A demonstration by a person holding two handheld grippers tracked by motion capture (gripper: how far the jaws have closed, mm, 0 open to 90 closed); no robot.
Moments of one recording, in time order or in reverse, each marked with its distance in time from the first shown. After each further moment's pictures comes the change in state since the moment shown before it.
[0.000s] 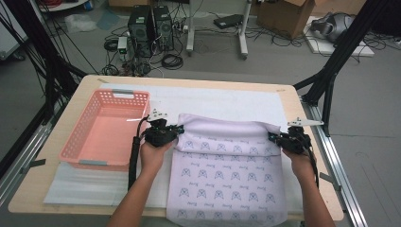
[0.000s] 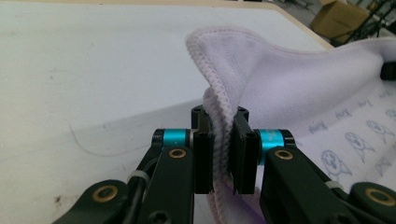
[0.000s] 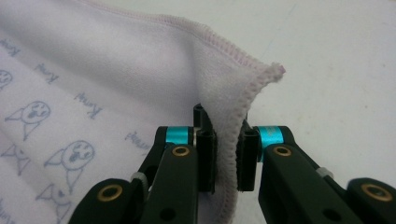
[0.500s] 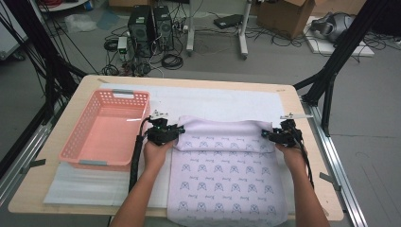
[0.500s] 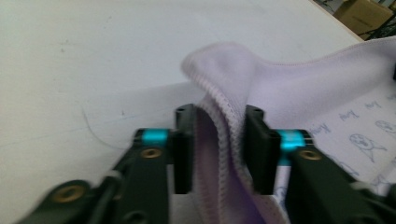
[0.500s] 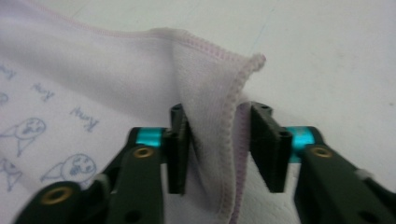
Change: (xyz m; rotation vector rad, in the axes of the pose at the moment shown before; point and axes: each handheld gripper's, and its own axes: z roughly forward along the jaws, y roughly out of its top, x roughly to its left) left arm 0.013 -0.009 0.016 0.032 0.040 -0.039; right arm -0.014 0.005 0.033 0.045 -0.009 0.091
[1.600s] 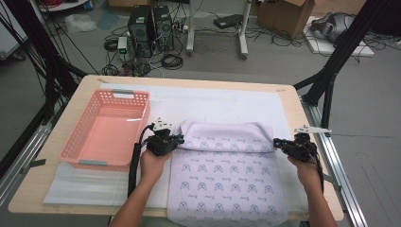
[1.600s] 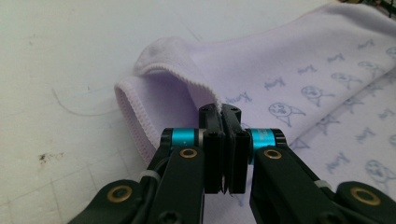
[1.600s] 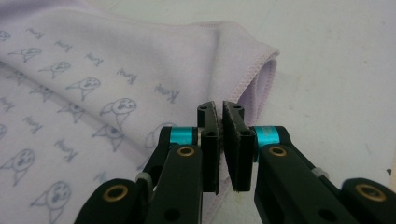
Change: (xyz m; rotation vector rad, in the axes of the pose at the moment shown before) left arm -0.031 -0.013 -0.032 0.036 -0.037 0.145; right arm 0.010 -0.033 -0.053 -0.040 0.038 -0.026
